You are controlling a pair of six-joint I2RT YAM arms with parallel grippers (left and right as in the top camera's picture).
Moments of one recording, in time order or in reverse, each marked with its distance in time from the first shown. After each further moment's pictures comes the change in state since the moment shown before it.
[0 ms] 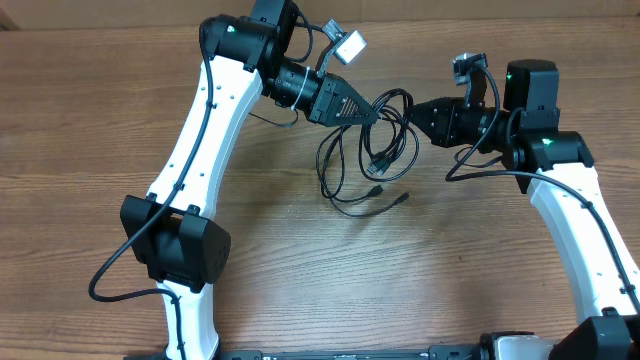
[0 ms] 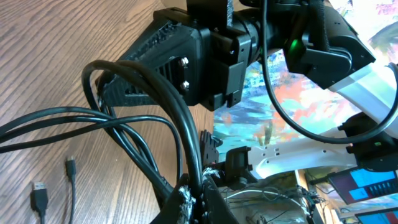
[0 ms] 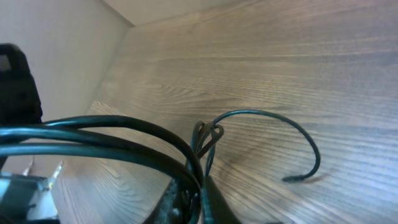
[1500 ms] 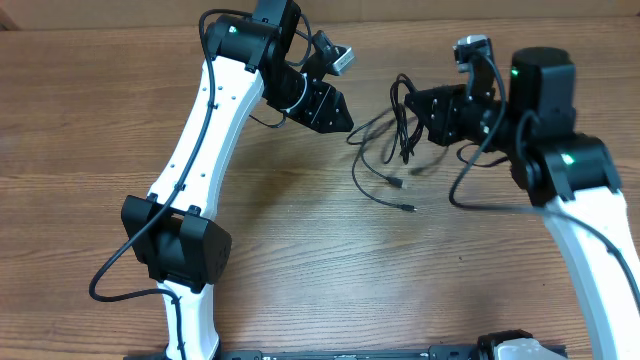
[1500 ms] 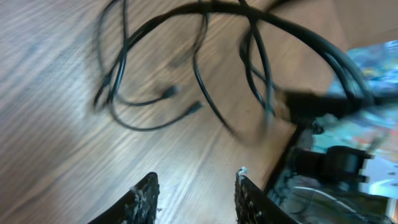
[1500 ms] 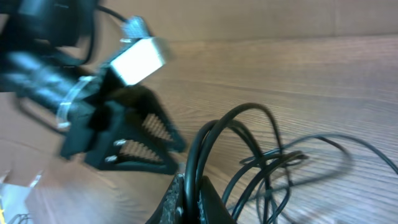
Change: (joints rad) left arm -0.007 0.000 0.000 -0.004 -0.499 -0.158; right arm 0.108 -0.158 0.170 -0.192 0.185 0.011
